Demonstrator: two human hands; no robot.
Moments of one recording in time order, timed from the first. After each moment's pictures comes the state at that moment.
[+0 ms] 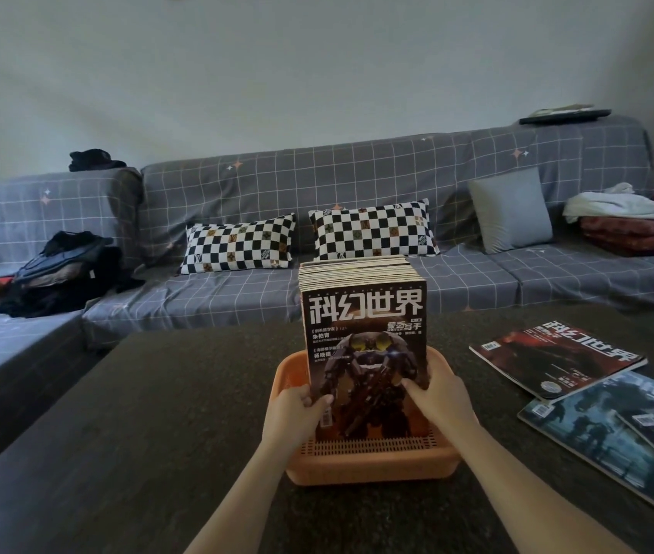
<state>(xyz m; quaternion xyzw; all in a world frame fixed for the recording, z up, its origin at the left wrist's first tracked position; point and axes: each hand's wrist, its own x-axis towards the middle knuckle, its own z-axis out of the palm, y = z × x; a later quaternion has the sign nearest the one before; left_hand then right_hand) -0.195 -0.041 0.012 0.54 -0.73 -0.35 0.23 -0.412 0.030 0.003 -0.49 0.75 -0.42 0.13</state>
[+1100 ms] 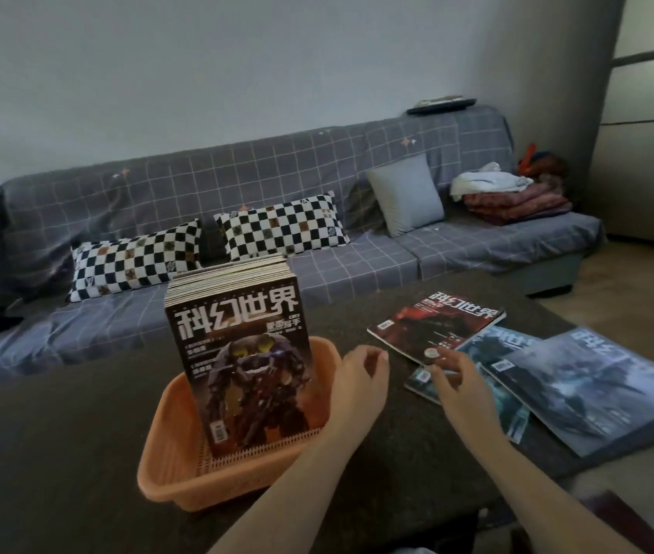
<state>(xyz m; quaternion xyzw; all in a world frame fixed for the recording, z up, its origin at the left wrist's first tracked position) -0.398 0.061 0.018 0.37 -0.81 -0.35 0.29 -0.517 0.161 -0.014 -0.30 0.79 -0.53 0.06</state>
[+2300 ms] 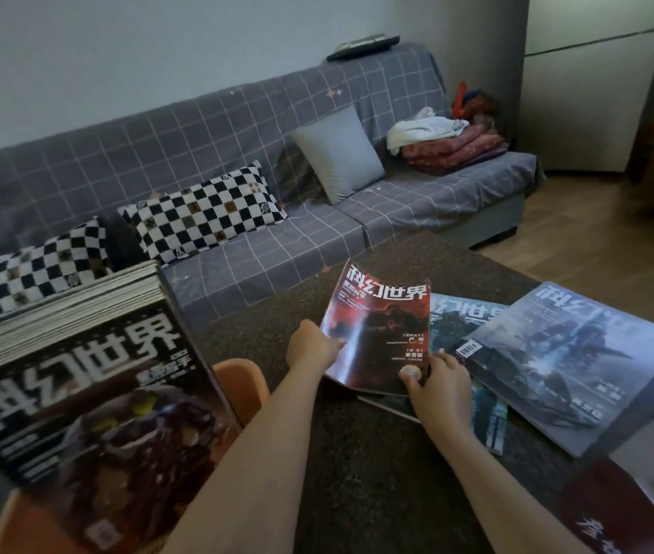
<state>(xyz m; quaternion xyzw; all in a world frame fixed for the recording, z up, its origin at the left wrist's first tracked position) -0.553 -0.053 -0.025 0.51 -0.81 -0.28 0.08 -0.602 0.120 -0.080 -0.18 0.90 -0.39 0.02</state>
